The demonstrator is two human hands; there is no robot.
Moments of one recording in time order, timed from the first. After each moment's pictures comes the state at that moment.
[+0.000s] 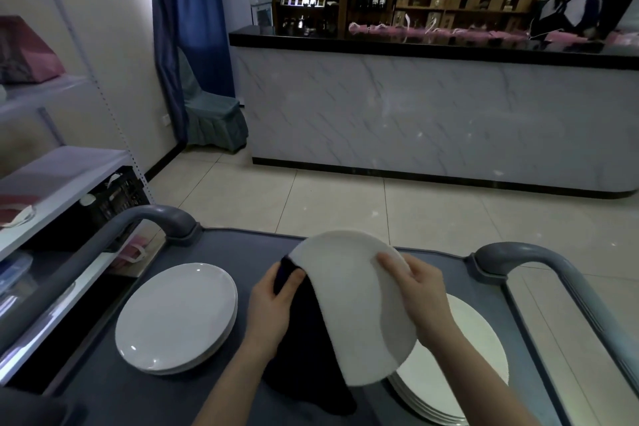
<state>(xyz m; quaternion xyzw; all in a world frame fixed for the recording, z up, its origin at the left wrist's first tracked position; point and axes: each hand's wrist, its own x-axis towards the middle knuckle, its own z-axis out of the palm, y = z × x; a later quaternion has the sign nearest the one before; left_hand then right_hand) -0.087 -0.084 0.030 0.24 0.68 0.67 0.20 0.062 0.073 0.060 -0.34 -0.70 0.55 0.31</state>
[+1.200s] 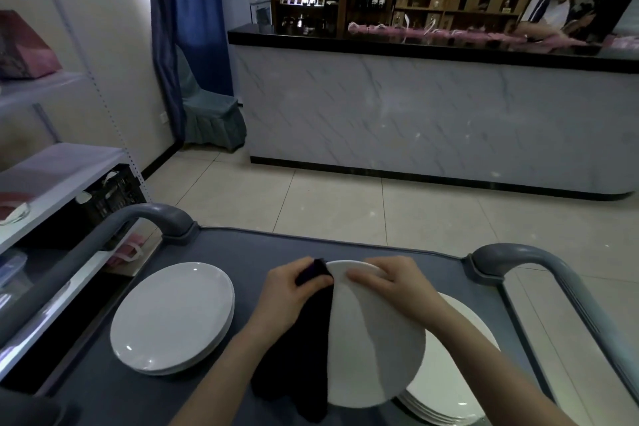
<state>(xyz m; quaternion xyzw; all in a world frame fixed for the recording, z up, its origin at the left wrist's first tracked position) -0.100 -0.066 0.040 0.42 0.69 0.55 0.20 0.050 0.085 0.078 -0.21 -0.88 0.40 0.12</state>
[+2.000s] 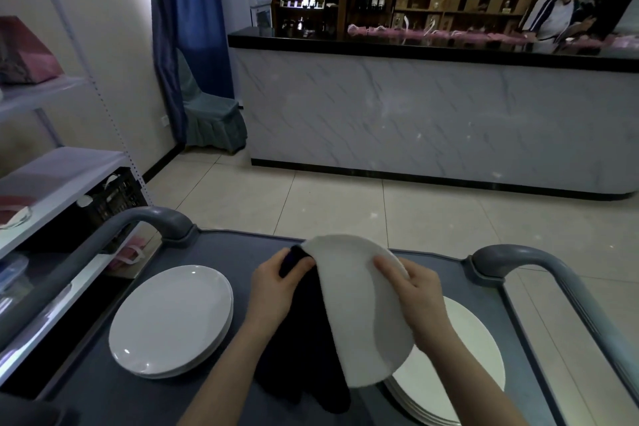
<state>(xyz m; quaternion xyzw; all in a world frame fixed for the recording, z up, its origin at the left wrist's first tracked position) -0.107 -0.061 0.033 0.29 0.72 0.62 0.15 0.065 0.072 0.064 -0.34 -0.71 0.53 0.32</state>
